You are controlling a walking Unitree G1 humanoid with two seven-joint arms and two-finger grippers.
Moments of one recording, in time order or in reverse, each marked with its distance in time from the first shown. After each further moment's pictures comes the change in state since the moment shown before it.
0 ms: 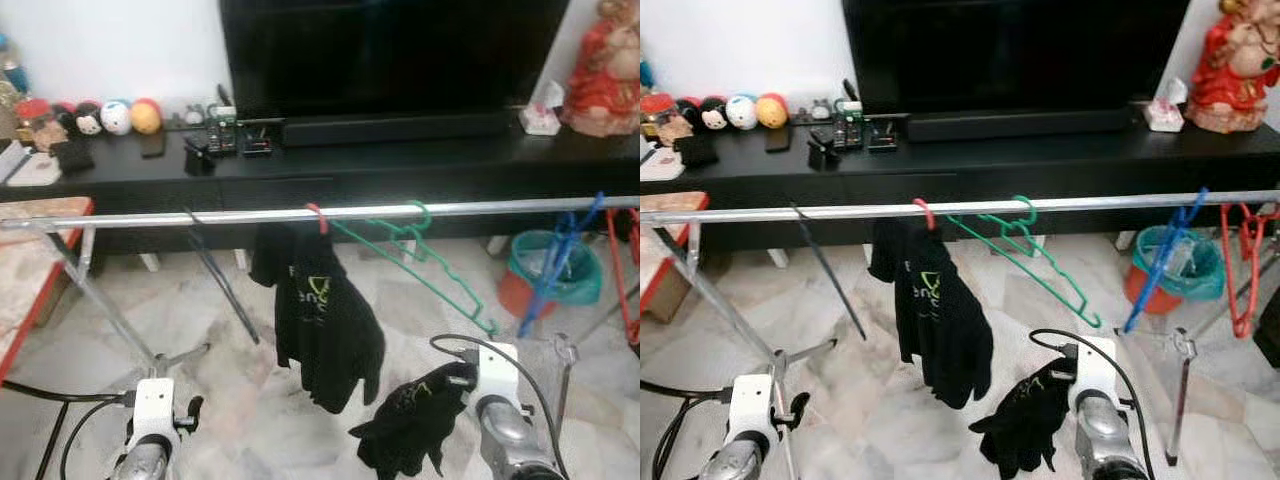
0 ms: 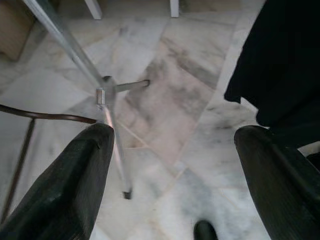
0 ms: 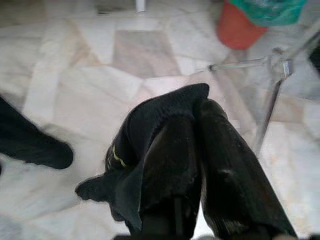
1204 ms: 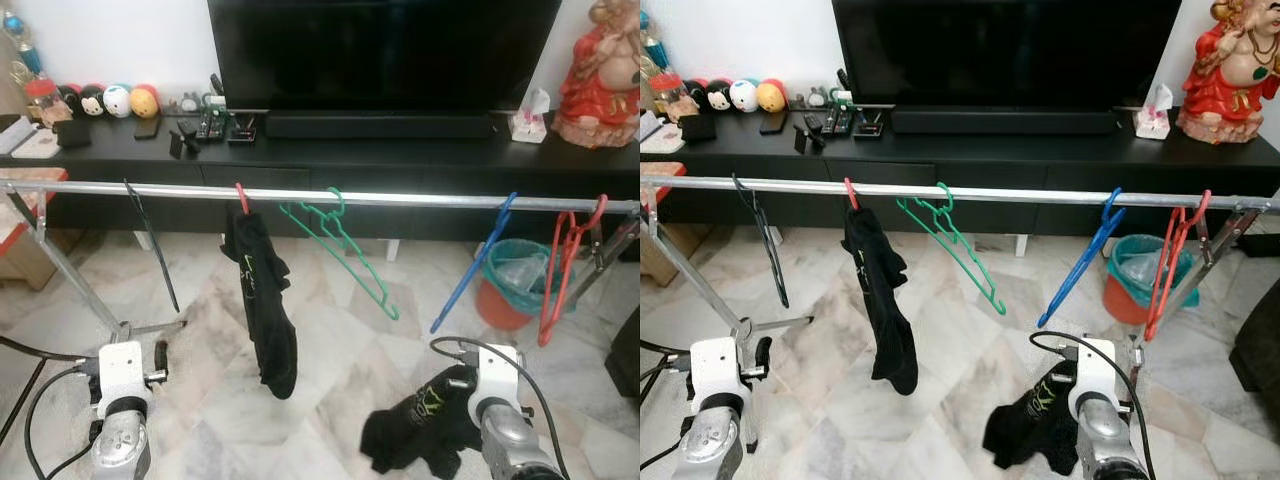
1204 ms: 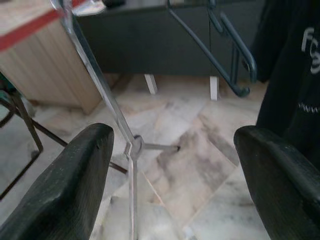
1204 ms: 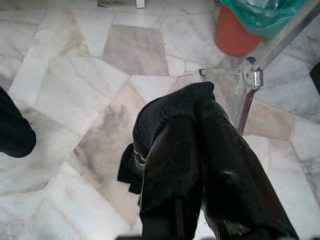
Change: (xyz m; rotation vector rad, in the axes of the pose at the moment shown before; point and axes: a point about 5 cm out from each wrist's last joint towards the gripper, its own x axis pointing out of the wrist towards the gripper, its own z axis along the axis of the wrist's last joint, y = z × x) left arm -0.006 0.031 0.062 0.000 -0.379 0.247; right arm -0.001 0.011 -0.003 0.004 0.015 0.056
